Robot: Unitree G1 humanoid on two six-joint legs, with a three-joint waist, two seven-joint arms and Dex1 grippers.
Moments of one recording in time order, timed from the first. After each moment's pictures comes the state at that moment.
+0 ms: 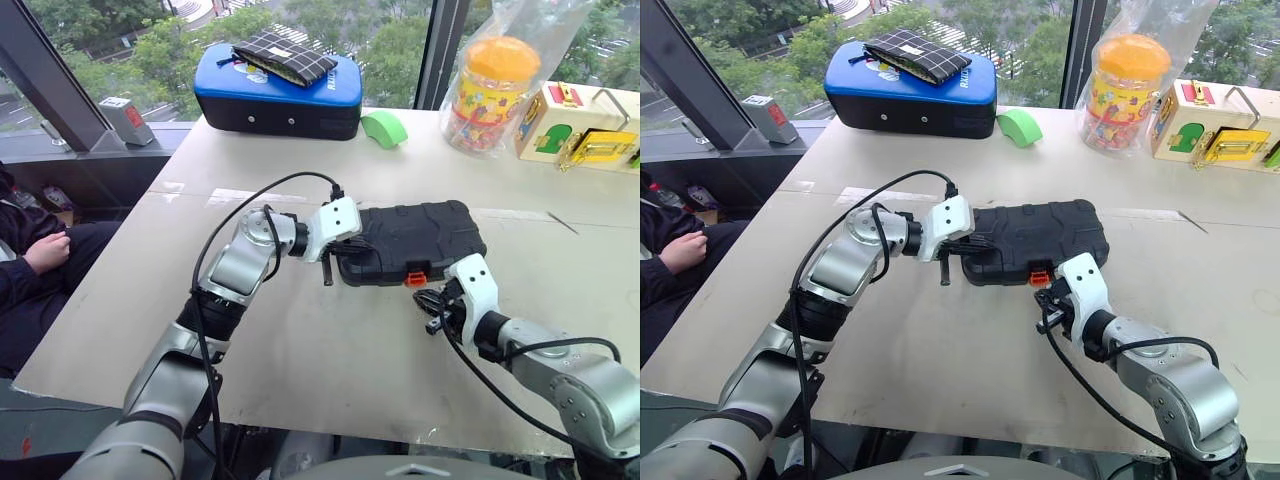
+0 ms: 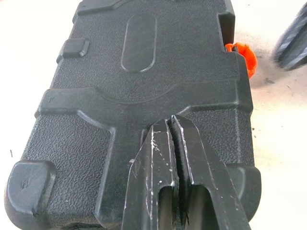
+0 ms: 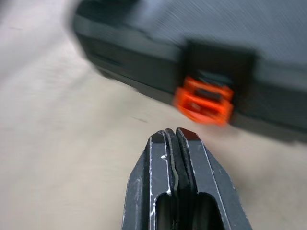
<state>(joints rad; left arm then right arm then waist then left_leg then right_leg) -0.68 0.48 -0.32 0.13 -0.02 0.37 -1.12 -0.03 -0.36 0.06 -0.70 0.48 1.15 0.19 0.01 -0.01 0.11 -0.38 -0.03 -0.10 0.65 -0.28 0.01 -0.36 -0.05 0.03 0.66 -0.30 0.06</state>
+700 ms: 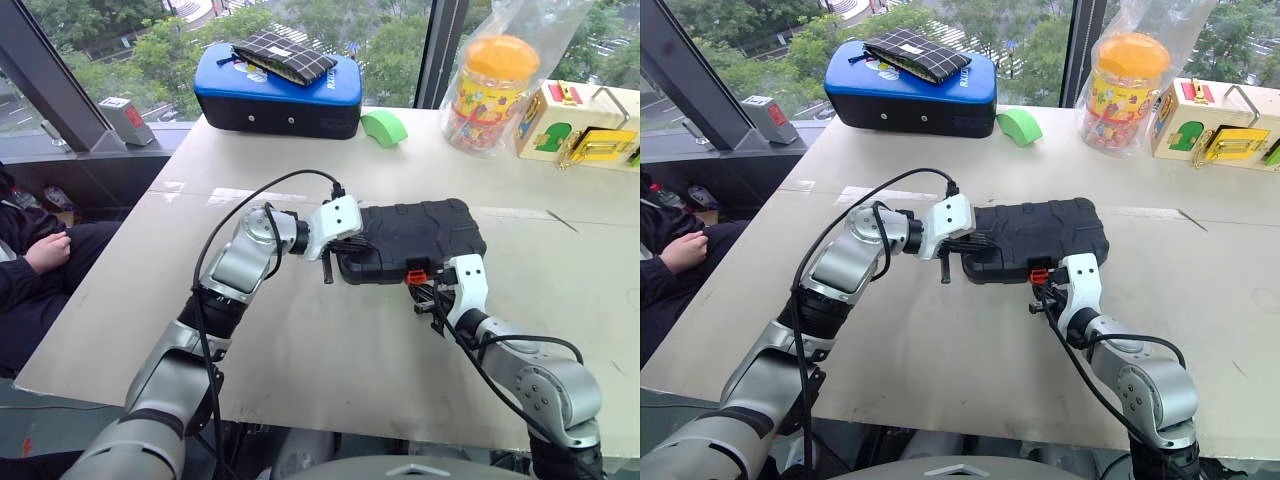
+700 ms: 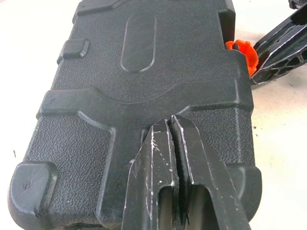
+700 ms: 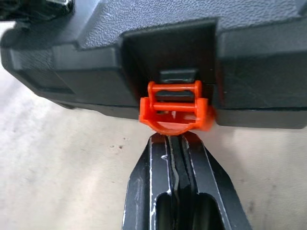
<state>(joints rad) -0.68 0.47 -0.32 0.14 0.00 0.36 -1.12 -0.01 -0.12 -0.01 -0.61 0.48 1.07 0.13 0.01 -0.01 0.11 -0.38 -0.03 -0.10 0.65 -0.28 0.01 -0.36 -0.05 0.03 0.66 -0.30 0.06</state>
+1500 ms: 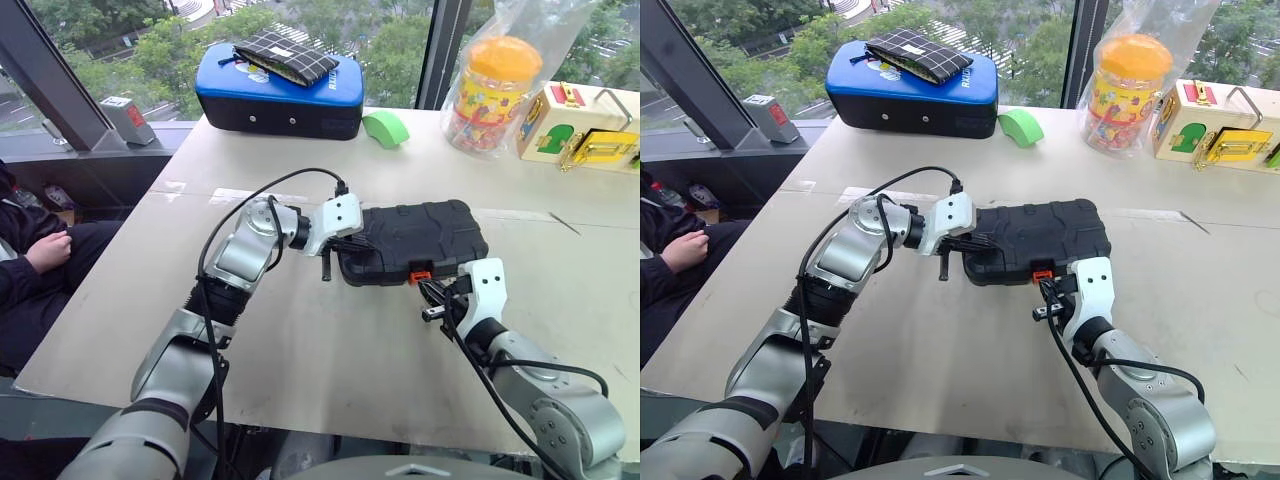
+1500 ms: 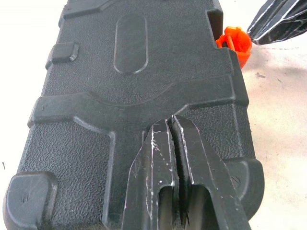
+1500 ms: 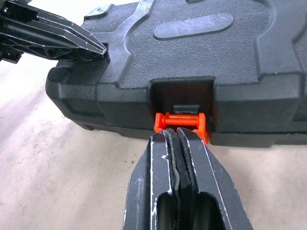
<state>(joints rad) -0.76 0.44 -0.32 0.27 0.00 0.27 -1.23 0.11 -0.16 0.04 -0.81 0.43 0.99 0.09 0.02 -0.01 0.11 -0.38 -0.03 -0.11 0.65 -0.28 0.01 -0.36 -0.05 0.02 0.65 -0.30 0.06</state>
